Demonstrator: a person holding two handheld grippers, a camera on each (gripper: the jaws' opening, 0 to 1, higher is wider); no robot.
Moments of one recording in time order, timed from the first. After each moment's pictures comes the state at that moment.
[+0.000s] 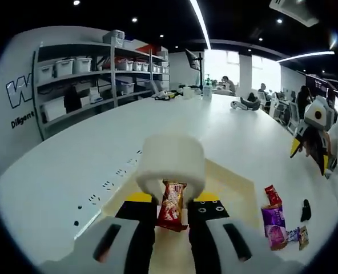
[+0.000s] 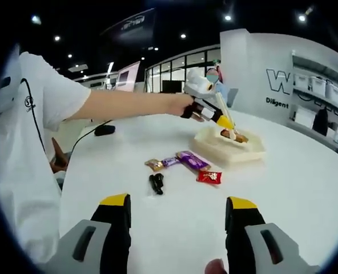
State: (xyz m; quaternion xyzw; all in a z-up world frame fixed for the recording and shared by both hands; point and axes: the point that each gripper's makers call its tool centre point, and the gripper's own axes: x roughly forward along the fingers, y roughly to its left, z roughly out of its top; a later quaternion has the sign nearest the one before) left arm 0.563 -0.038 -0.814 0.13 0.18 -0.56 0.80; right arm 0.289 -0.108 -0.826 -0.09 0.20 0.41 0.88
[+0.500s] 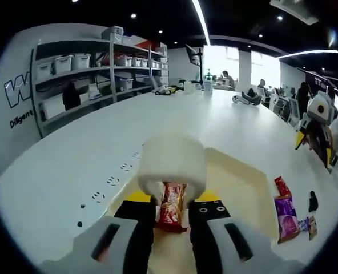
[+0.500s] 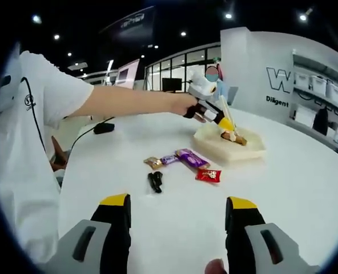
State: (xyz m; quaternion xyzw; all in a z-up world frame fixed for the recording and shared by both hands) left arm 0.576 -0.034 -0.827 0.15 0.19 -0.57 0.79; right arm 0.290 -0.109 -0.828 -0.10 0.21 0.41 0.88
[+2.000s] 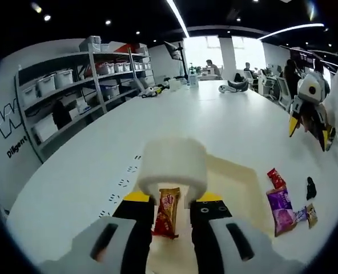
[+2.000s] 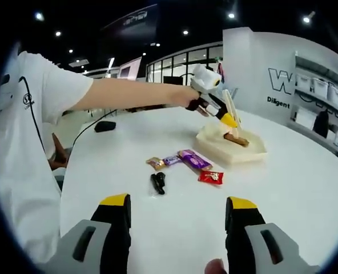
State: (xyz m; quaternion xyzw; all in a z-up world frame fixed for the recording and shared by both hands) left arm 0.558 -0.040 -0.801 0.22 0.15 -0.59 0.76; right arm 0.287 -0.105 -0.825 -0.11 0.21 0.41 0.88
